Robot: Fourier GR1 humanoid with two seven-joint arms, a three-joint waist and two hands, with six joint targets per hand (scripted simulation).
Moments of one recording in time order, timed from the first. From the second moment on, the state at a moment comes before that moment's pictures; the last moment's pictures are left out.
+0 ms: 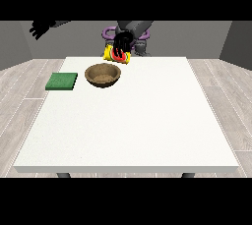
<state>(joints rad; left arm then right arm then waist) -0.97 0.01 -0.54 -0.50 -1.17 0.41 0.50 -0.23 -0.41 -0.41 -1.15 -0.40 0.40 0.00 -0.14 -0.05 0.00</state>
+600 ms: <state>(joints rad) -1.00 0.00 -0.74 -0.62 -1.30 0.06 0.61 -0.28 -0.37 -0.37 -1.12 -0.37 0.37 0.01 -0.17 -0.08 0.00</state>
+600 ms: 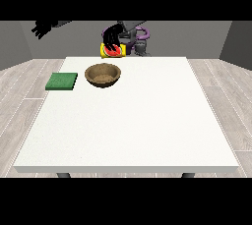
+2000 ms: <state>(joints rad) -0.85 0.28 0.26 -1.11 -0.06 -0.10 0.15 -0.19 -0.20 -0.36 -1.10 -0.28 0.12 -0.11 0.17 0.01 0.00</state>
